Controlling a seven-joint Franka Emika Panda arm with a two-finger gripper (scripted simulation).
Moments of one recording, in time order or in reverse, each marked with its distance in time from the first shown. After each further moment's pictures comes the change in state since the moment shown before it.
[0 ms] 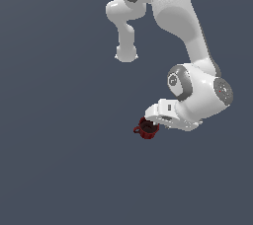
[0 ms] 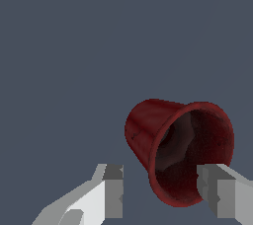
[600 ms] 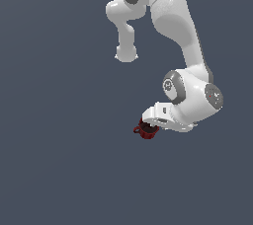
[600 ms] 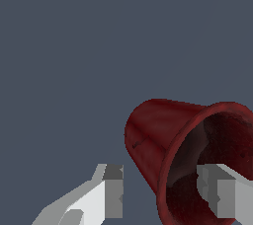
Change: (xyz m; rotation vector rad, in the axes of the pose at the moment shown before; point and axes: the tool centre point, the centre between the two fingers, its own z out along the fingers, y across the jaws) arm 0.000 0.000 0.027 -0.003 -0.001 0.003
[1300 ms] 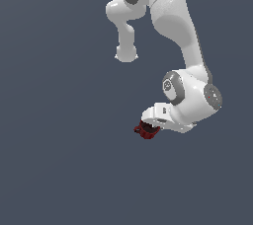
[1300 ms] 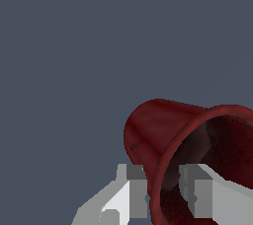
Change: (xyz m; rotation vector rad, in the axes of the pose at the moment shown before) arm 0.000 0.001 0.003 0.000 0.002 0.001
